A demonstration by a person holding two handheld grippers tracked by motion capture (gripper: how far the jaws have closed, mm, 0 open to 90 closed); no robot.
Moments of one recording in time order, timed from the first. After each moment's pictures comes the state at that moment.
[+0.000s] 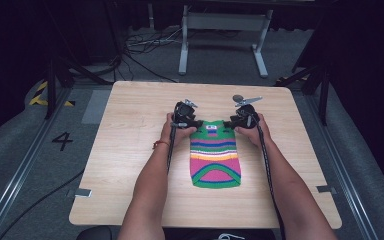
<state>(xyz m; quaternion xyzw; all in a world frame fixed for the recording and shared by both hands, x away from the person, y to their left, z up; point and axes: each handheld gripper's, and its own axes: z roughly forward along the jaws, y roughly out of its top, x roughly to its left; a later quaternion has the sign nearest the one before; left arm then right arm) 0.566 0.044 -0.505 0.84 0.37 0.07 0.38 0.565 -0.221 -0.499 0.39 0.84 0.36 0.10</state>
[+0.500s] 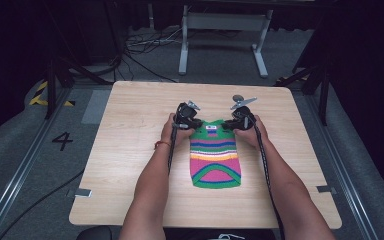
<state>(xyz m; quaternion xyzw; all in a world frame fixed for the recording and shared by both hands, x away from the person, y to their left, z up) 0.561 0.037 -0.501 0.87 0.32 0.08 0.36 0.559 -0.209 -0.498 0.36 0.86 0.35 0.08</state>
